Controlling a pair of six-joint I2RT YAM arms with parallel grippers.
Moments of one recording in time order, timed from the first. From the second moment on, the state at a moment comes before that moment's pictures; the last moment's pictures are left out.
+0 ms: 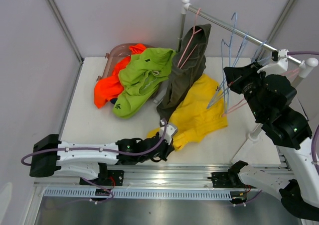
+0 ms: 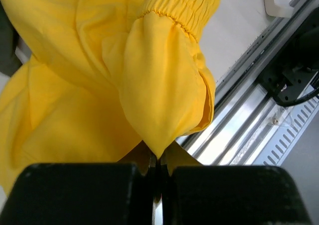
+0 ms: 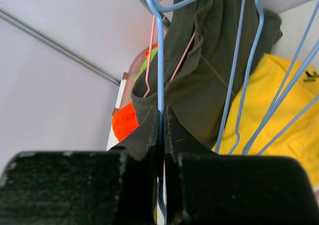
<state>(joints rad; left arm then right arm) -1.36 1.18 0.69 -0.10 -0.34 -0.50 0.63 0.95 1.57 -0.67 0.46 0.70</state>
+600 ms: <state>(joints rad) -1.55 0.92 0.83 -0.31 -0.56 -0.58 0.56 0.98 1.46 -0.59 0.51 0.67</state>
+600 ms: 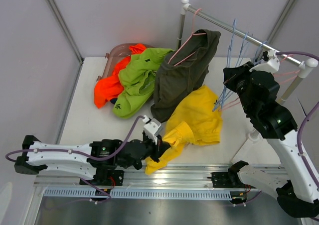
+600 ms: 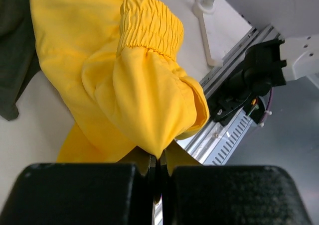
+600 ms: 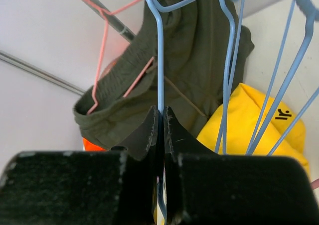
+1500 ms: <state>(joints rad) -1.55 0.73 1.36 -0.60 -1.02 -0.20 0.54 0.77 1.36 -0.65 0.38 0.76</state>
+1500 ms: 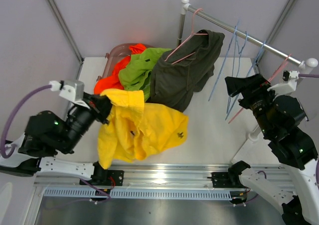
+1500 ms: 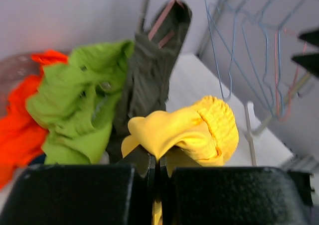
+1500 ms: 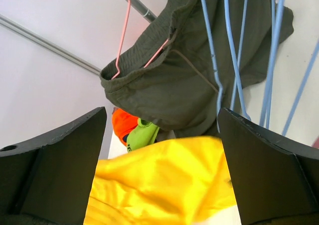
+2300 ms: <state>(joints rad) -1.47 0.98 1.69 0.63 -1.29 1.30 0.54 0.68 1.26 -0.69 0.38 0.74</state>
